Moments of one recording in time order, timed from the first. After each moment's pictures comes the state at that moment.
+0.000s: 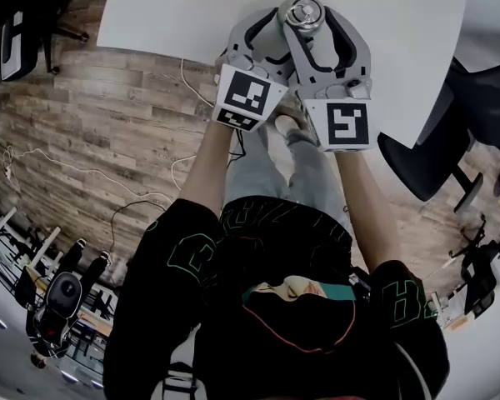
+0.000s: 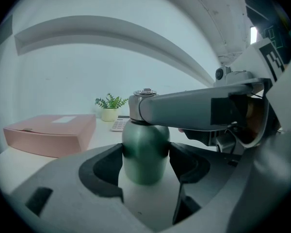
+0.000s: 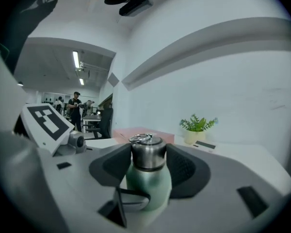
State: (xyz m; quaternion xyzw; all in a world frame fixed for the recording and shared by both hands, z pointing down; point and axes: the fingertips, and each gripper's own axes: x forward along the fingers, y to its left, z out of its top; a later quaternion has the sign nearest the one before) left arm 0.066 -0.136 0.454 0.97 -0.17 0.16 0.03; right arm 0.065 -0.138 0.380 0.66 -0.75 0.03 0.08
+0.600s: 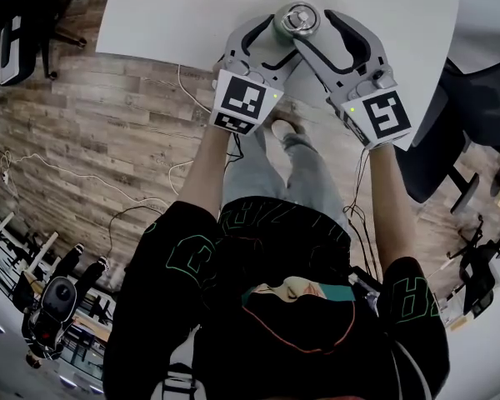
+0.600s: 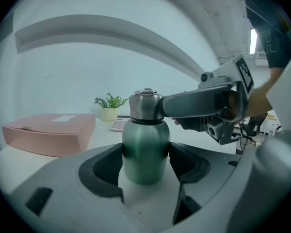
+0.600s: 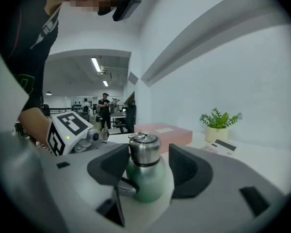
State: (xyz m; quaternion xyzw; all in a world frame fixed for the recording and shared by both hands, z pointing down) left arm 0.065 -0.139 0.456 0.97 -0.17 0.16 0.04; right arm 0.074 -0.134 0.383 0.52 -0.84 0.06 0.10
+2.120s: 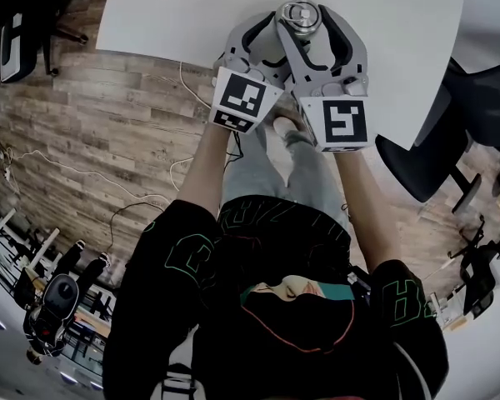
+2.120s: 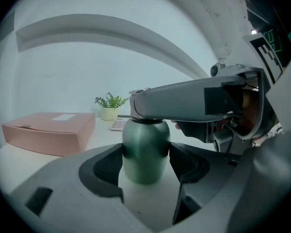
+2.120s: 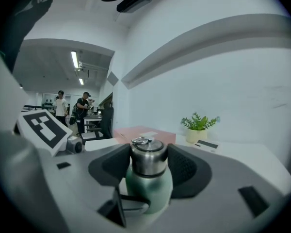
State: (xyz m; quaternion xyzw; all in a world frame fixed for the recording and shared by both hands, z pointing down) left arm 0.064 -0.137 0.454 0.97 -0.17 0.15 0.05; right arm 0.063 -0.147 0.378 0.66 -0.75 0.05 0.08
